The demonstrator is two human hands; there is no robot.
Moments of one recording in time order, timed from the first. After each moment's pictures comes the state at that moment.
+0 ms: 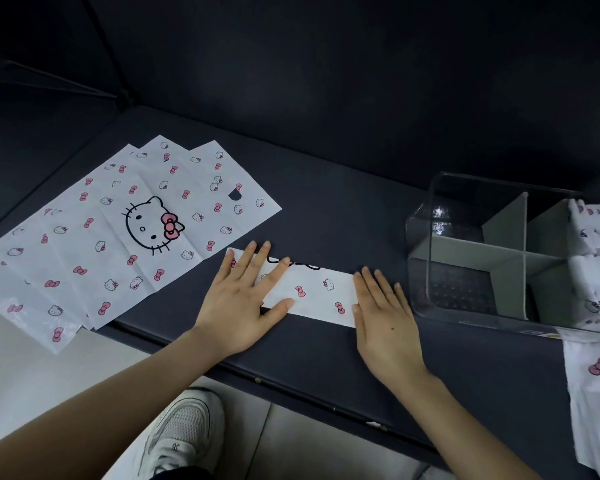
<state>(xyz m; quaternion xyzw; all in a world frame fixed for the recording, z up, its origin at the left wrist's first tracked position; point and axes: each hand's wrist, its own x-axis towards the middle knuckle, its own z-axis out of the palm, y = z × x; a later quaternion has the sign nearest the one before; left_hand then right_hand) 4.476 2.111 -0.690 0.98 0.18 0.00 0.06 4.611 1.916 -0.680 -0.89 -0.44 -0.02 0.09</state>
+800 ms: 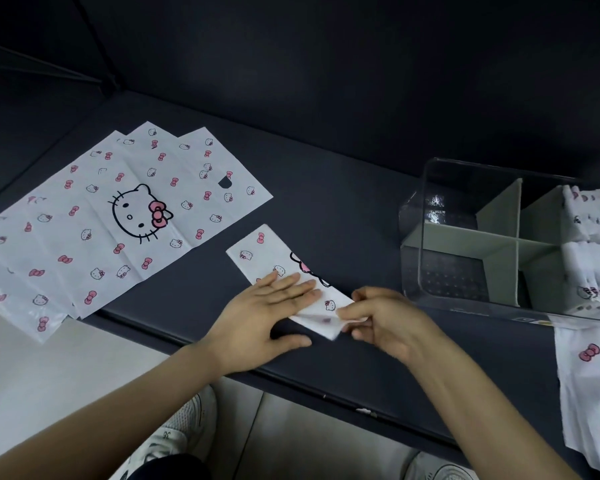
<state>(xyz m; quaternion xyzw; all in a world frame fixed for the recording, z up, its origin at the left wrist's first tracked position) 4.473 2.075 -0.693 0.97 0.01 0.10 0.24 4.616 1.925 -0.617 -0.69 0.03 0.53 0.49</state>
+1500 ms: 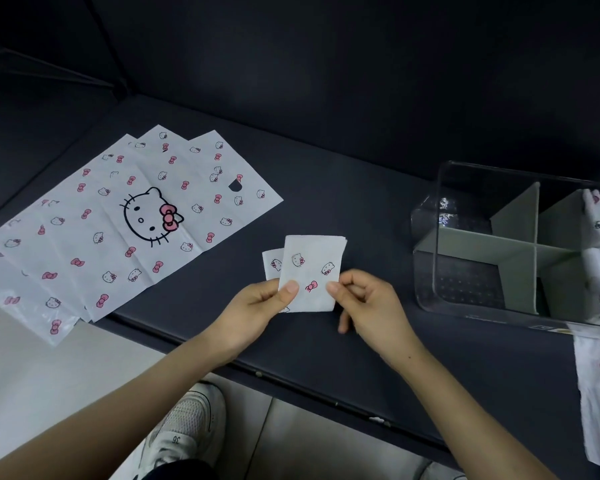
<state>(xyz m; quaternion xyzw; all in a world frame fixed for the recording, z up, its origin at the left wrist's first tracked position) 4.474 2.074 -0.649 0.64 0.25 0.04 0.72 4.602 1.941 -0.641 -0.76 -0.24 0.35 0.50</state>
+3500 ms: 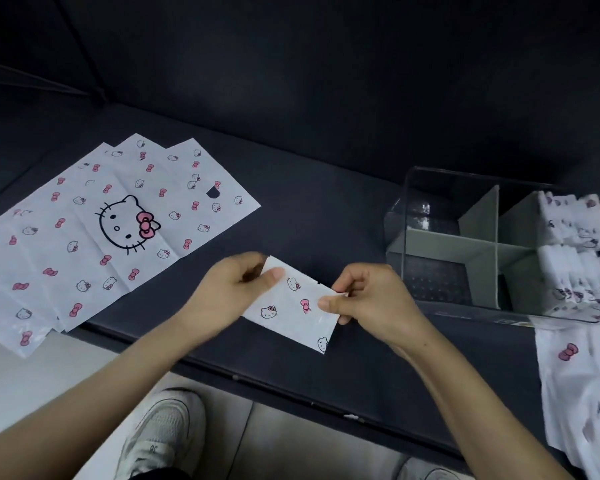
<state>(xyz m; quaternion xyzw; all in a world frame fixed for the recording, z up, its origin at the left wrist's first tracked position) 4.493 2.084 -0.613 0.77 0.30 0.06 0.56 4.620 1.927 -0.585 -0.79 -0.21 0.38 0.43</state>
